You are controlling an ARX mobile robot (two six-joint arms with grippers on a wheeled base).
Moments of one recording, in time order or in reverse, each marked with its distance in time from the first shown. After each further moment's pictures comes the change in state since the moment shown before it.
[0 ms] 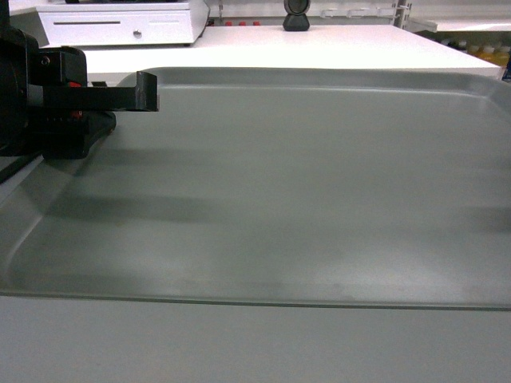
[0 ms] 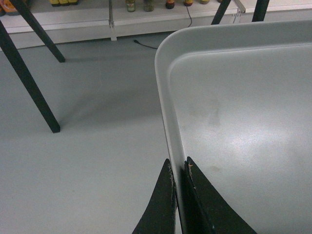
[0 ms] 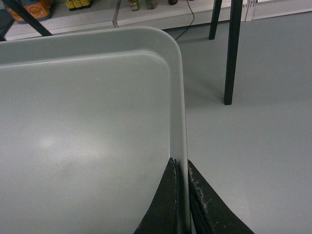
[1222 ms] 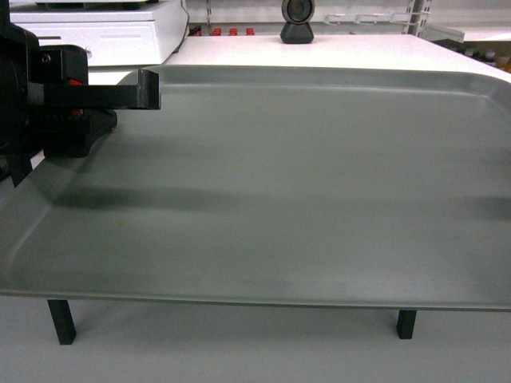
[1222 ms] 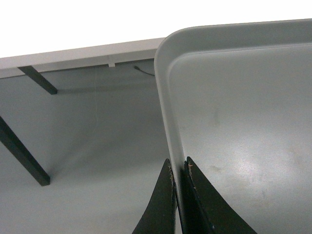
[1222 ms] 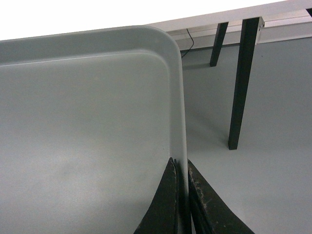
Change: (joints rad) left arm -0.002 -0.001 0.000 0.004 0.000 0.000; right arm 0.000 0.000 0.000 -0.001 0.002 0.000
